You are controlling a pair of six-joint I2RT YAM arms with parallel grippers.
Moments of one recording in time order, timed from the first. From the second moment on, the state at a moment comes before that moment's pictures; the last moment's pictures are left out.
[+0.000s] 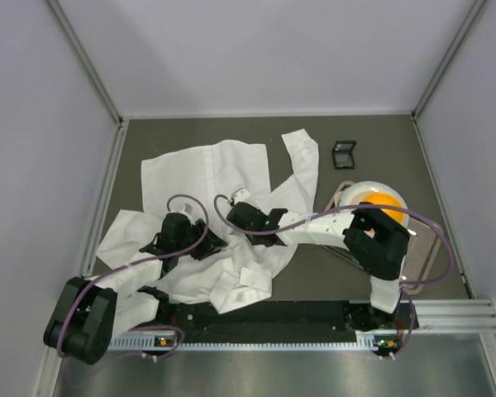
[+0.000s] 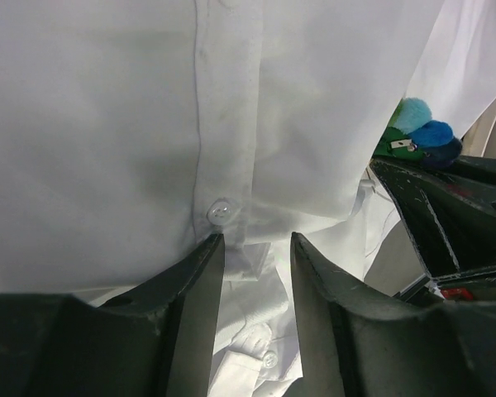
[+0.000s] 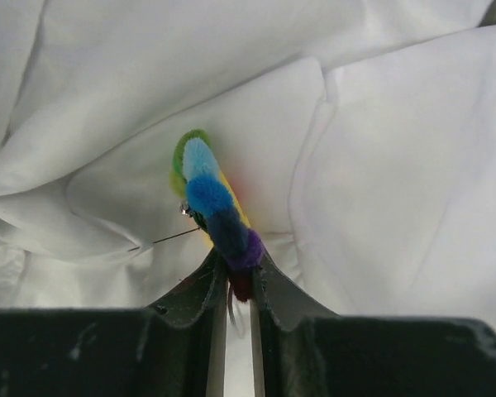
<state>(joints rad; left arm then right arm) -0.34 1.08 0.25 0.08 0.32 -0.92 1.07 1.86 1.19 -0.35 0.40 0.33</state>
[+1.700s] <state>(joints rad) -0.34 0.89 0.38 0.00 0.57 -0.78 0.98 1.27 0.83 -0.60 0.35 0.44</state>
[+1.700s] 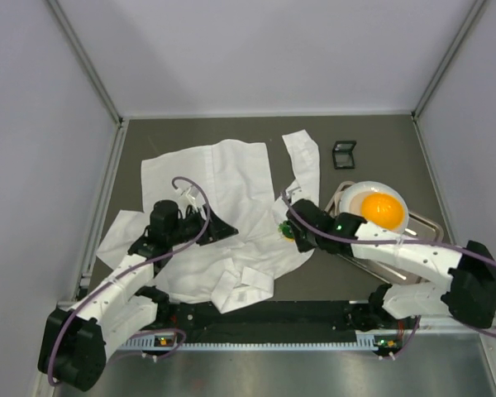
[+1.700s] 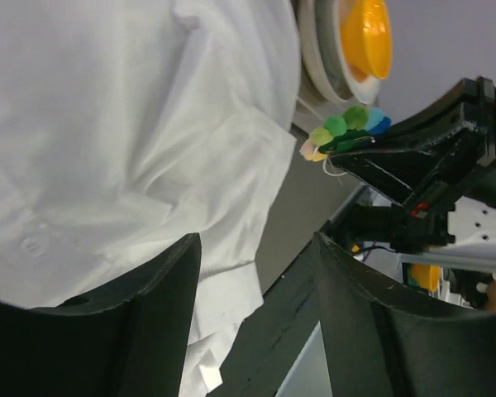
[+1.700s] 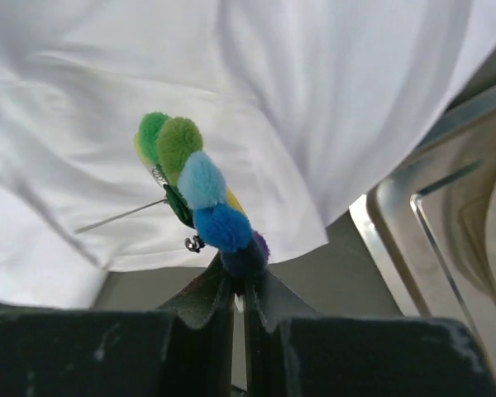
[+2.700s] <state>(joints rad) -0.48 1.10 0.43 0.53 0.87 -0.89 0.71 1.12 0.82 -0.45 -0.66 0.24</state>
